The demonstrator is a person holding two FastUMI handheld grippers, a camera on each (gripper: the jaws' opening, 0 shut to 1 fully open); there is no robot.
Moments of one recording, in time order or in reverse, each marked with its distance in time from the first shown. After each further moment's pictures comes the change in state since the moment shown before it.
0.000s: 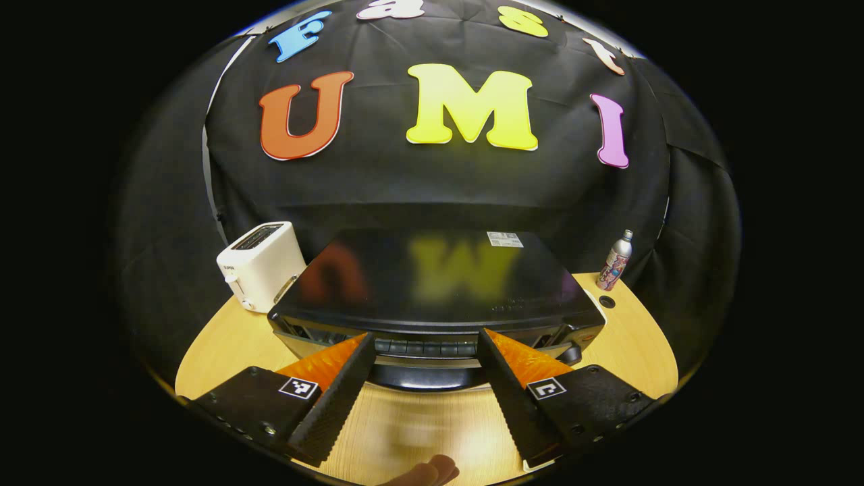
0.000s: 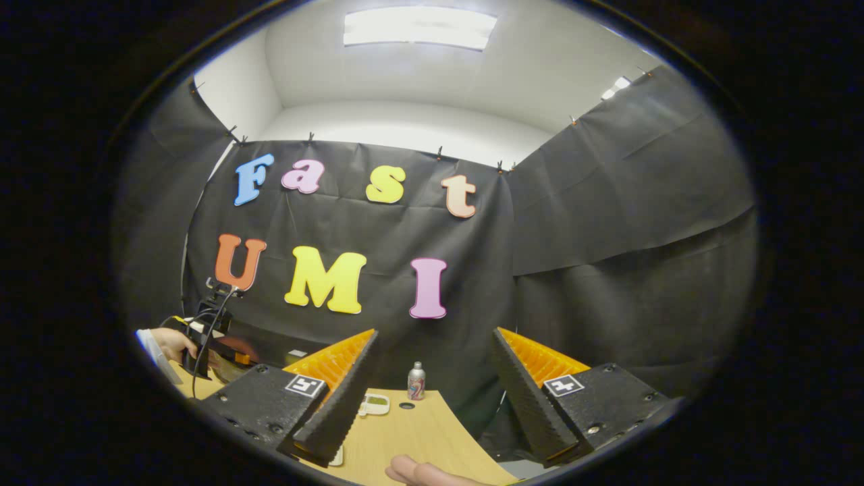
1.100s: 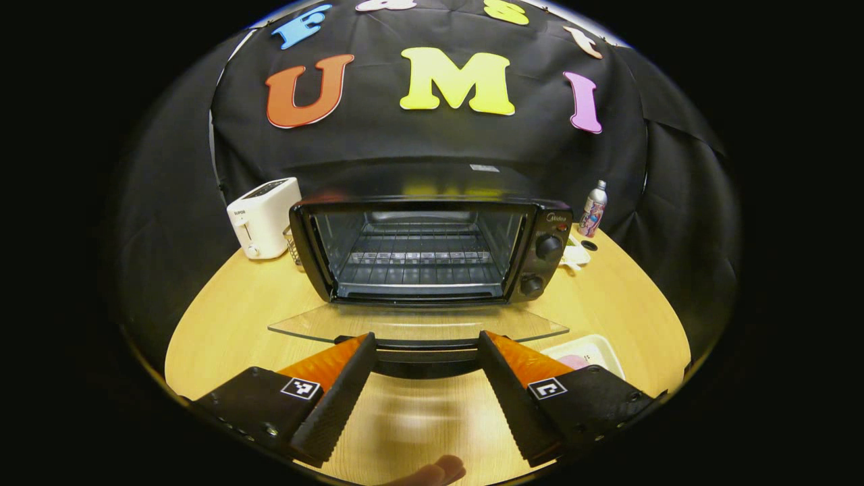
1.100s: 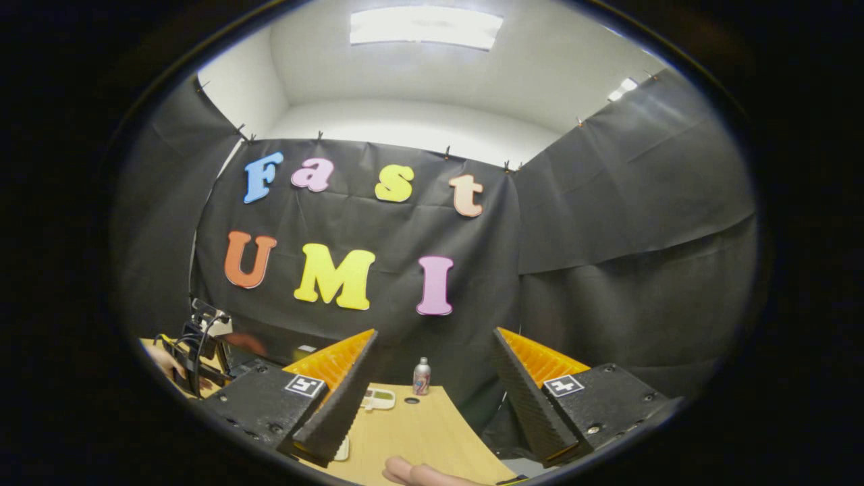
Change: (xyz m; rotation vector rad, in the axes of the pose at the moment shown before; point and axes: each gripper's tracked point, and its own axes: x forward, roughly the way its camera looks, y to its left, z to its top) left arm -0.060 -0.001 -0.118 0.032 0.105 -0.042; right arm -0.019 0.012 -0.001 -0.008 0.026 0.030
